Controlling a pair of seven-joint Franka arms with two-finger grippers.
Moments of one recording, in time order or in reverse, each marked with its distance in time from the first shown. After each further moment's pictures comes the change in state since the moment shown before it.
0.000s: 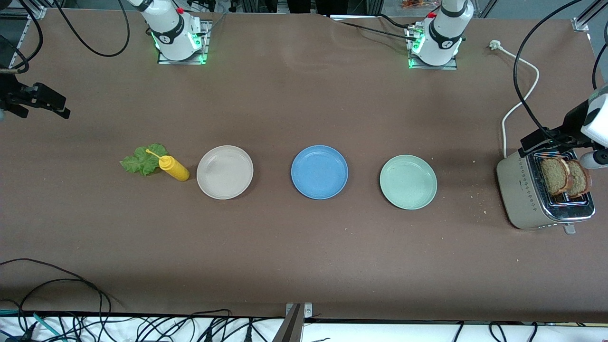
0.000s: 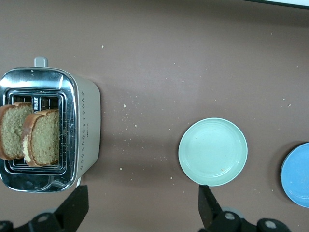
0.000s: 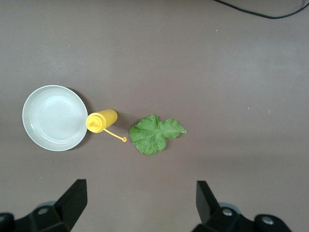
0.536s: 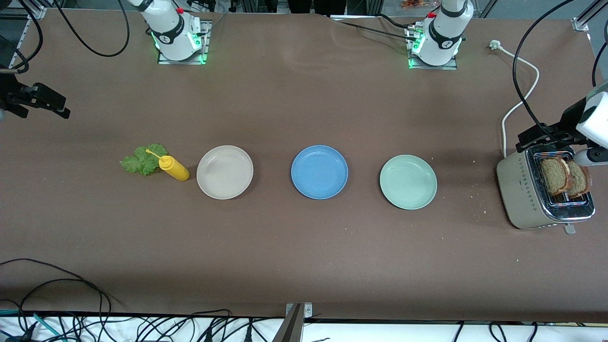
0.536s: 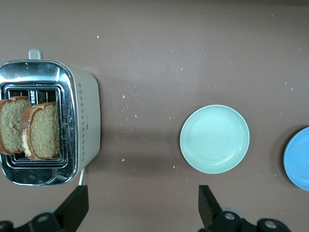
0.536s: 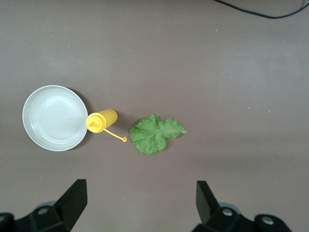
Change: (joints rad) left arm -0.002 0.000 0.000 0.005 0.001 -0.048 0.038; right arm 0.000 0.000 0.000 0.000 0.000 0.000 0.001
